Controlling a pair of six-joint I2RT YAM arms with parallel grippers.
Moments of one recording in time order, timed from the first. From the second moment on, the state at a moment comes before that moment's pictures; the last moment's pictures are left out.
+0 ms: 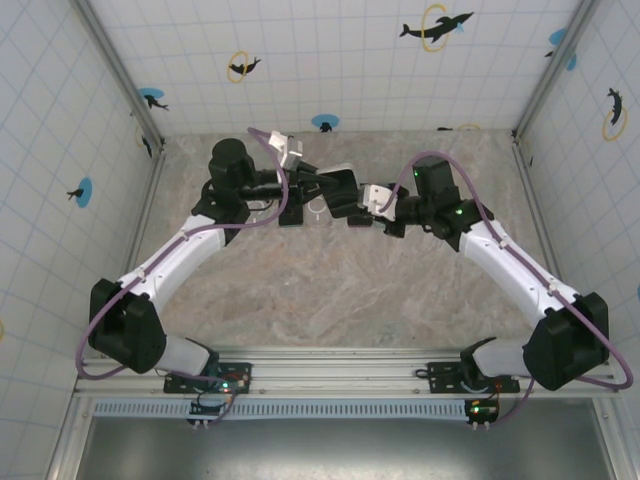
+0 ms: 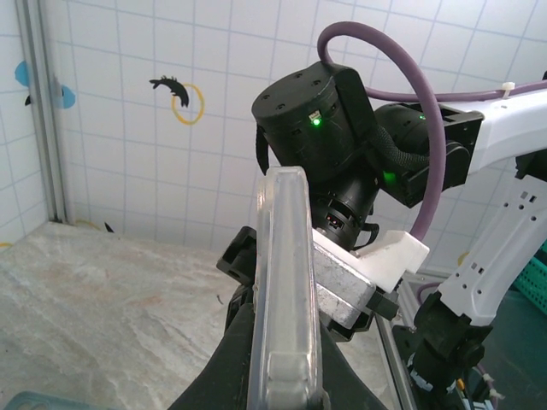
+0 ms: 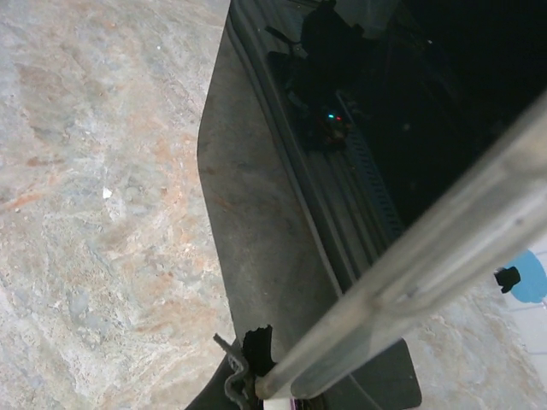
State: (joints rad) left arm -0.48 1.43 1.14 0.30 1.13 -0.16; right arm 0.49 1.33 1.11 -0.41 -0.58 -0.90
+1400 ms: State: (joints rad) left arm -0.50 1.49 1.10 0.37 0.95 -0.82; right arm 0.35 1.05 0.59 0.41 -0.47 0.16
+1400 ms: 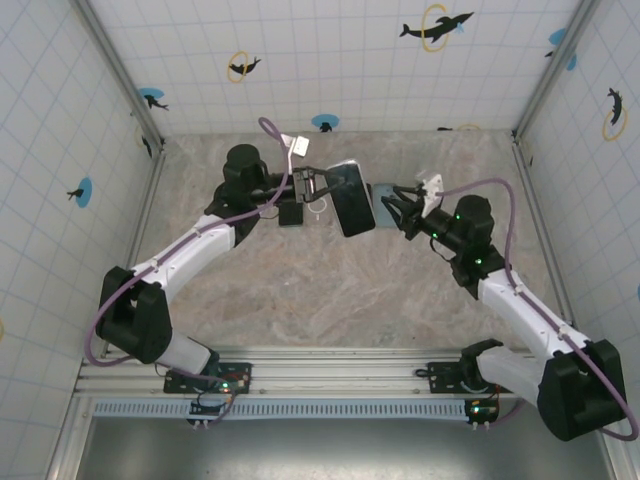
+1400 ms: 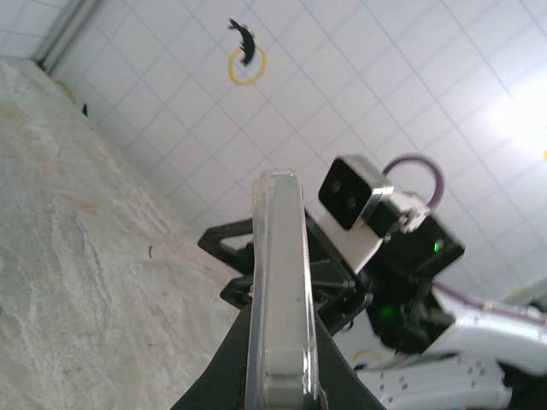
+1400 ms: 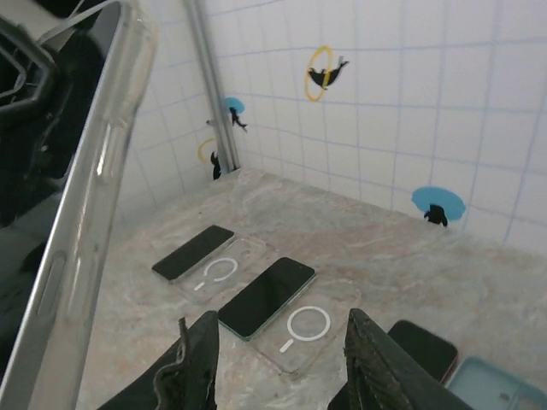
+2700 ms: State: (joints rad) left arm -0.48 1.55 1.06 0.63 0.72 -1.29; right arm 0.39 1.15 0.45 0.88 -0.46 0.90
